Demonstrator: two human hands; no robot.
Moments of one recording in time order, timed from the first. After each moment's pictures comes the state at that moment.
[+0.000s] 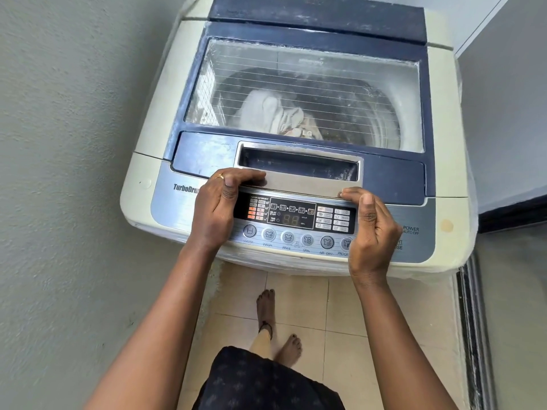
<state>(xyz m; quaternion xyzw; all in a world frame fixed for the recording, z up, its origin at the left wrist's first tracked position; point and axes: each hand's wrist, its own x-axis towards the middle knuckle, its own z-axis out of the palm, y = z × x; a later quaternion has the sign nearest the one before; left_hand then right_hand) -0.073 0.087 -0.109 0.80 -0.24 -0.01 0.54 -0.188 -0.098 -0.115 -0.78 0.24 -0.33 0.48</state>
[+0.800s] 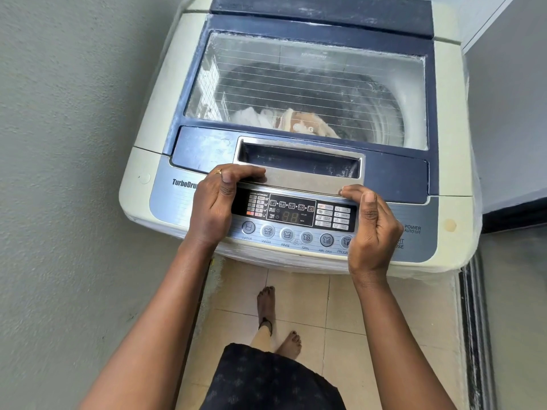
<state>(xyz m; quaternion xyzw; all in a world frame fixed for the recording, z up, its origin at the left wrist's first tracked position) -0.073 0.088 -0.112 0.80 -0.24 0.00 0.54 -0.188 -0.098 -0.116 -0.77 0.24 -0.33 0.48</state>
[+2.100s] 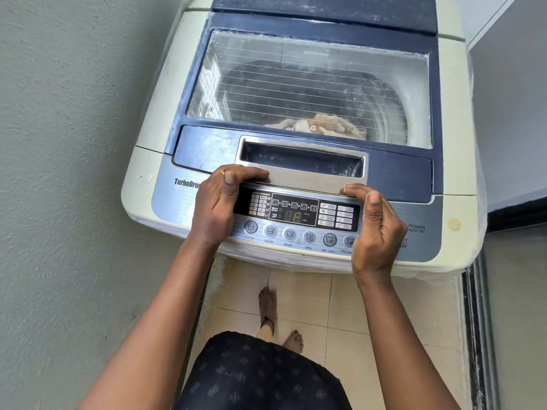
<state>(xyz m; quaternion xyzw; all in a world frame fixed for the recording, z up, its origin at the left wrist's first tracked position) -0.073 0.089 -0.114 0.80 -0.25 -0.01 0.54 -0.189 -0.098 -0.115 -0.77 0.24 -0.32 0.50</state>
